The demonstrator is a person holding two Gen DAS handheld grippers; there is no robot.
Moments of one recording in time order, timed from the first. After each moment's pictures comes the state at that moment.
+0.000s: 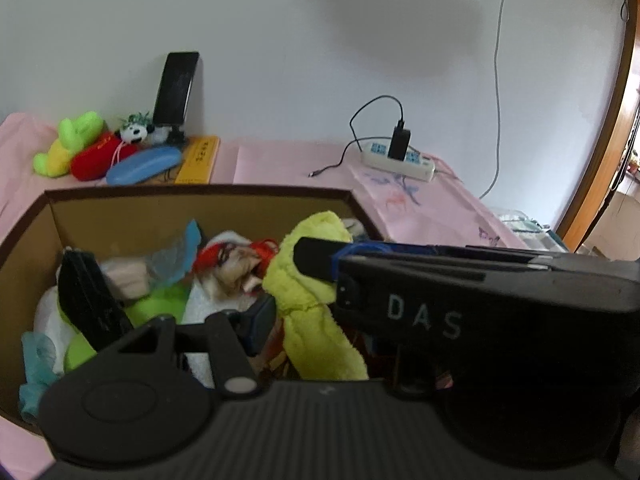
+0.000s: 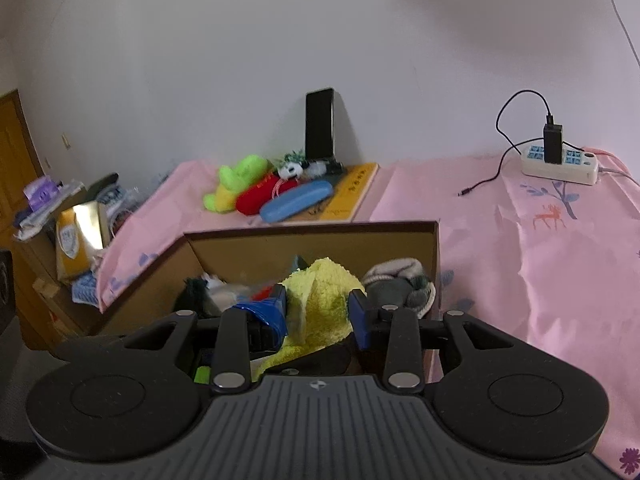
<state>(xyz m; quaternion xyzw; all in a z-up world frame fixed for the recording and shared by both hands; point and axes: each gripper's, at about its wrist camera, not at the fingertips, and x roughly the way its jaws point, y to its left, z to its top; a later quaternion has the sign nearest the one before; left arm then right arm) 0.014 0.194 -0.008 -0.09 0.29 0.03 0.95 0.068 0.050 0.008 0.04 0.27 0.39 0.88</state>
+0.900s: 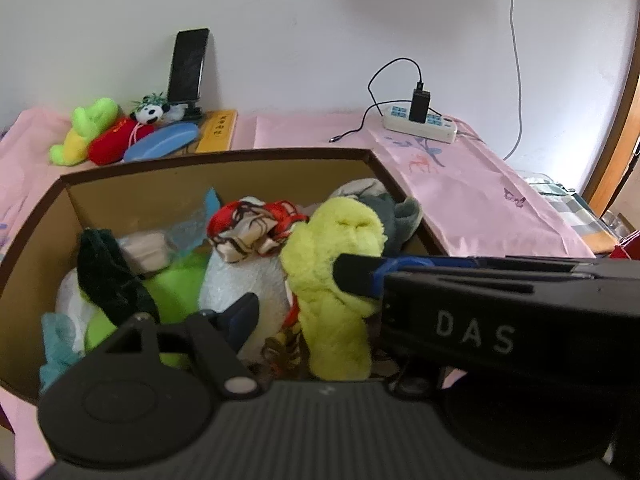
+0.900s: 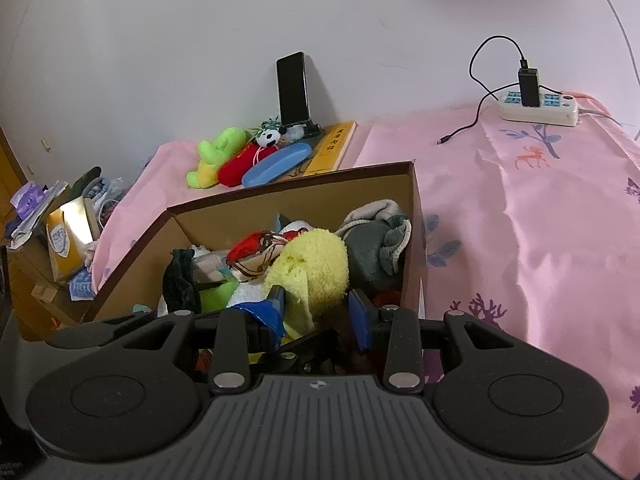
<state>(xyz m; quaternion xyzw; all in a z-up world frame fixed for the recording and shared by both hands) 0.012 0.187 -0.014 -0.06 0.34 0.06 0.93 0.064 0.039 -0.005 0.06 0.34 0.37 0.86</state>
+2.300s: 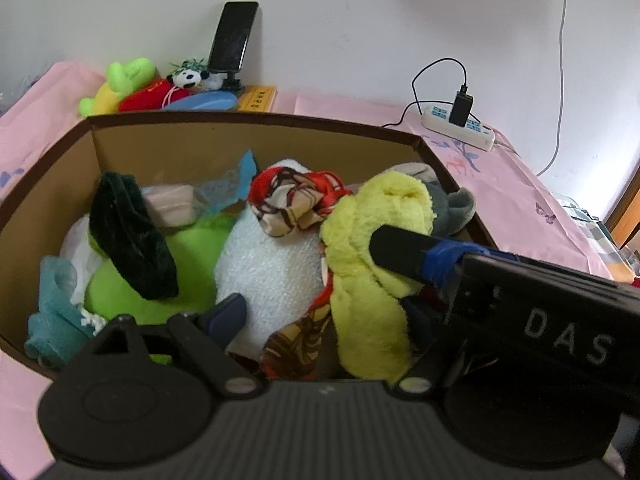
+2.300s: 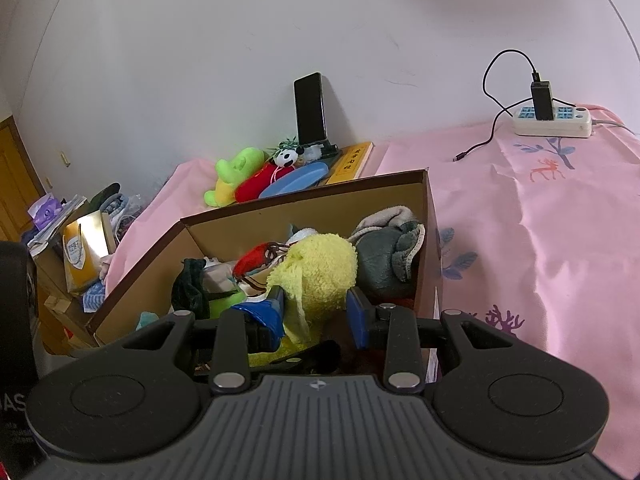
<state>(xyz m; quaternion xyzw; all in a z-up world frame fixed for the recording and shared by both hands) 0.012 0.200 -0.036 -0.12 0.35 0.11 0.92 0.061 0.034 -0.021 0.09 0.29 0.39 0.87</state>
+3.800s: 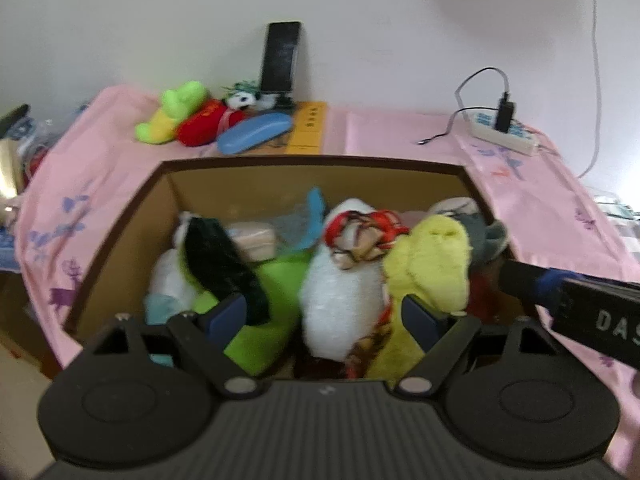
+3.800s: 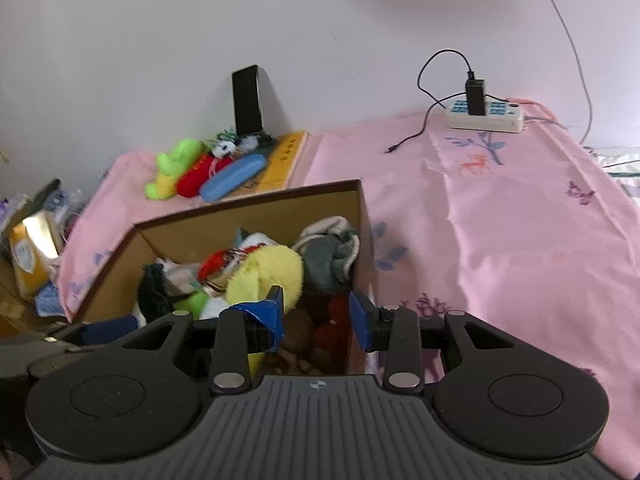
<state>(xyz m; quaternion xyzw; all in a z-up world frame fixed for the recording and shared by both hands) -0.003 0.210 0.013 -0.07 0.37 0.19 0.91 0.052 0.025 0.020 0.05 0.35 0.28 0.89</state>
